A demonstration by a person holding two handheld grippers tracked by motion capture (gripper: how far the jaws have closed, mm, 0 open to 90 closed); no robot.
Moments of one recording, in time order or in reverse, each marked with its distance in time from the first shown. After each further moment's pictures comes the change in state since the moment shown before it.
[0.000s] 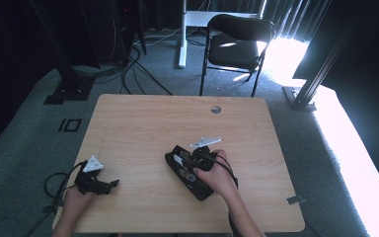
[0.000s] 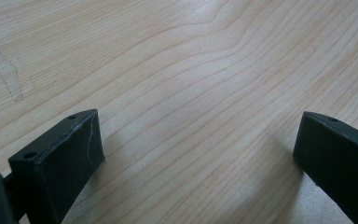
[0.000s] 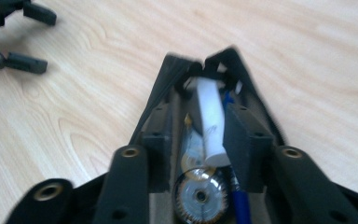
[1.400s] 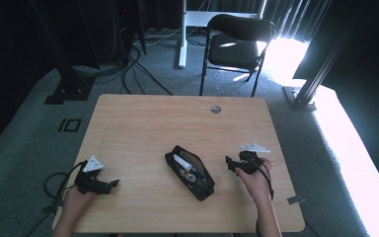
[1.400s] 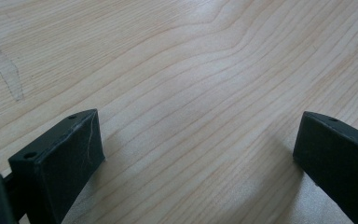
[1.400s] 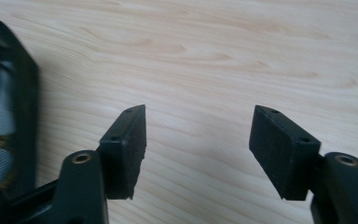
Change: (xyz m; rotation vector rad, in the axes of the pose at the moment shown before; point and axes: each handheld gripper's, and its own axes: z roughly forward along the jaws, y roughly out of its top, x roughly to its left) left arm 0.000 0.000 0.000 -0.001 0.002 -0.004; right arm -0.109 -0.085 -0.041 -0.110 -0.344 0.230
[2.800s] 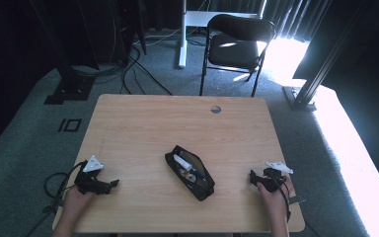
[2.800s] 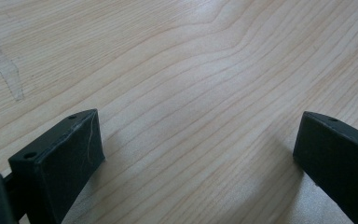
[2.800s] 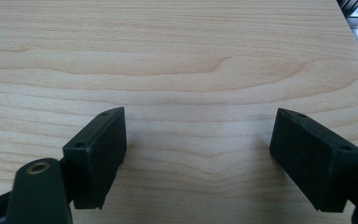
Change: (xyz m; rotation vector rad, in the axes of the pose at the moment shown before) left arm 0.000 0.000 0.000 0.001 0.001 0.003; right arm -0.061 -0.071 -0.009 0.018 -0.241 0.141
